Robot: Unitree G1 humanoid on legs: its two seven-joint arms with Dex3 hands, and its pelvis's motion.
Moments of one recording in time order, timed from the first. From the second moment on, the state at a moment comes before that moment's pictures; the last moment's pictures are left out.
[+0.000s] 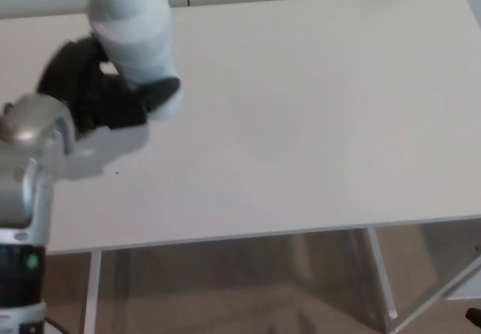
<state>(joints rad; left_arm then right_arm) -0.48 0.30 0.05 0.00 -0.11 0.73 -0.28 -0.19 -0.34 -0.40 1.22 0.20 -0.25 0.16</state>
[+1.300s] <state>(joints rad) -0.43 0.20 0.01 0.19 -0.08 0.59 -0.21 -0.19 -0.35 -0.38 1.22 0.20 -0.25 0.16</state>
